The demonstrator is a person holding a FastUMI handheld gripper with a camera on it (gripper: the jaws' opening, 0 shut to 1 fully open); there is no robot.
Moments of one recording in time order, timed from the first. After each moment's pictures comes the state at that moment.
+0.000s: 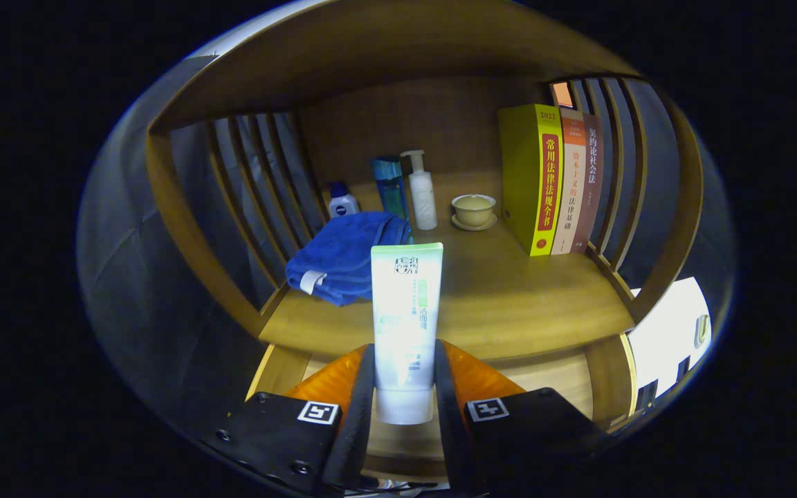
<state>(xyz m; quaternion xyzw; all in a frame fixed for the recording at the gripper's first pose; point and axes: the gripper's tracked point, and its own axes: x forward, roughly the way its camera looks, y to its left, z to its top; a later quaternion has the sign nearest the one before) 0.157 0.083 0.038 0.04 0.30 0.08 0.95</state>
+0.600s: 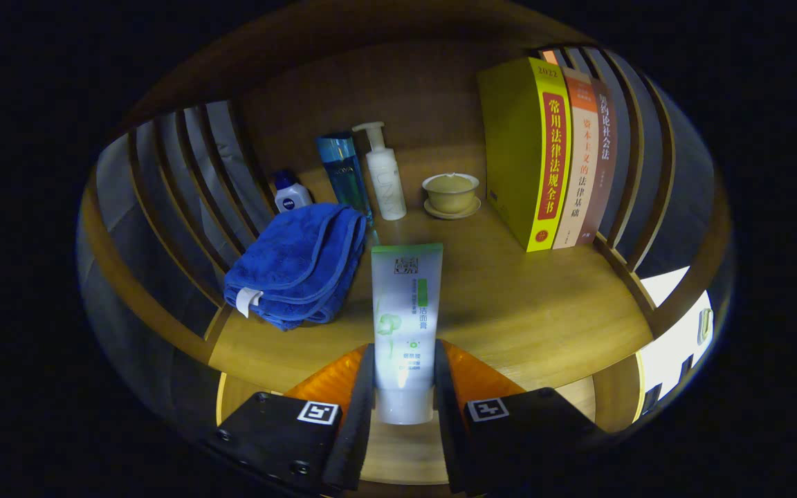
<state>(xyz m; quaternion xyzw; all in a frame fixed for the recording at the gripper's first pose) 0.227 0.061 -0.012 0.06 0.35 0.04 0.93</state>
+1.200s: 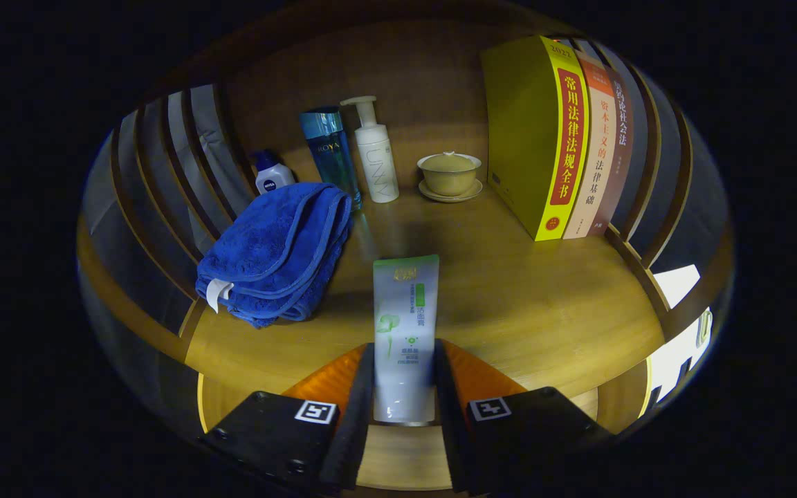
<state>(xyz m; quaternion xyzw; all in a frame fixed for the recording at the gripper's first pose) 0.243 0.060 -0.034 0.05 0.37 0.04 0.93</state>
